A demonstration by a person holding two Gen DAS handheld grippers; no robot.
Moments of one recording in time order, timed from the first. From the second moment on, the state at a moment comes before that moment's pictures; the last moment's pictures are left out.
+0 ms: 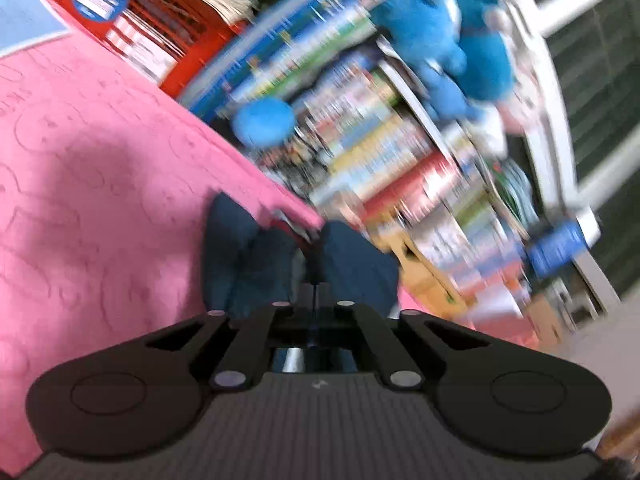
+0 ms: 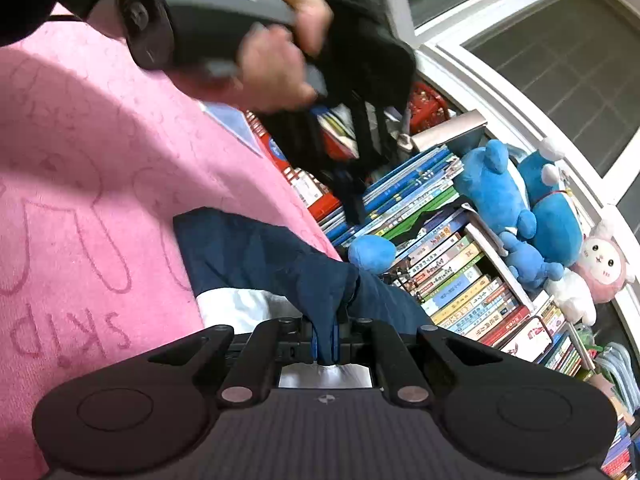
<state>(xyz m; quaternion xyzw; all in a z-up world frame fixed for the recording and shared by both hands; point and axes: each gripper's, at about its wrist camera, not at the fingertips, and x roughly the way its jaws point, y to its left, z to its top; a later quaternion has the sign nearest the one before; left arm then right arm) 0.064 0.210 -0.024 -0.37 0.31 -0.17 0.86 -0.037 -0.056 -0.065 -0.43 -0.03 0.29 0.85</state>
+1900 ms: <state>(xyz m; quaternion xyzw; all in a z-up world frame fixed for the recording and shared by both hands) -0.025 -0.040 -0.087 0.59 0.06 -0.08 0.80 -0.035 -0.111 -0.058 -0.33 0.06 0.25 0.91</state>
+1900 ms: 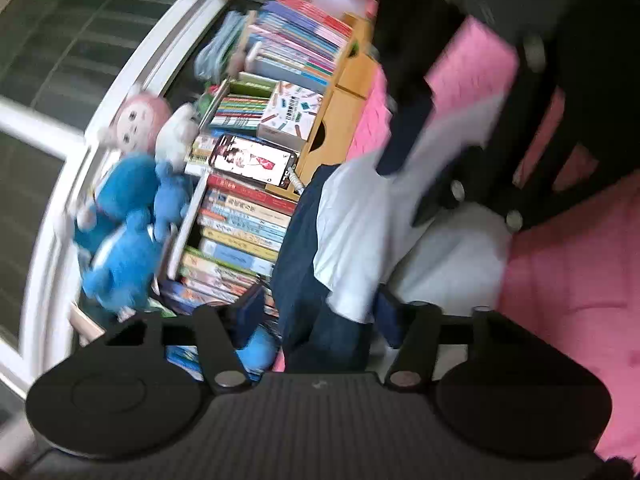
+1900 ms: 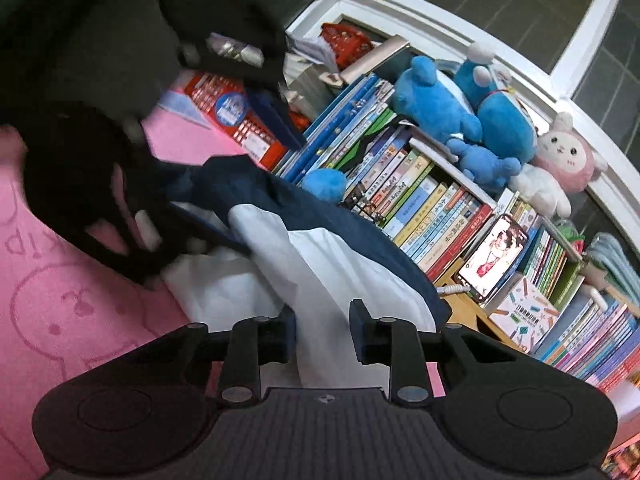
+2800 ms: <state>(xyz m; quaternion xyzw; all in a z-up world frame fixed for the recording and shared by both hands) 0.009 -0.036 -0.111 0.63 0.08 0.00 0.77 -0.011 -0.130 -0.073 -0.35 0.16 0.19 0.90</state>
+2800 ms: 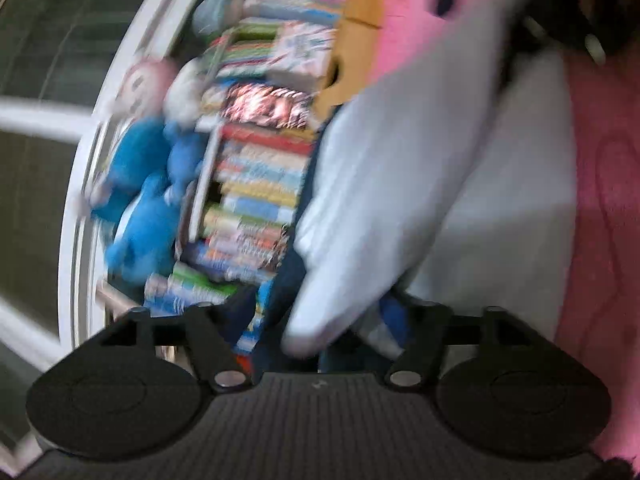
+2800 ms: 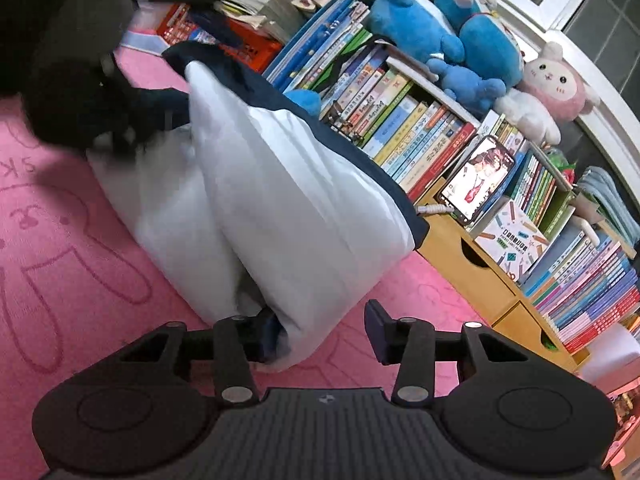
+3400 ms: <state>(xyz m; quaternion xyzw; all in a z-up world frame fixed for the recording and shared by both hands) -0.053 0.006 -0.107 0.56 0.17 0.00 0.81 0.009 -0.162 -0.053 -0.21 0.24 0.24 0.92</state>
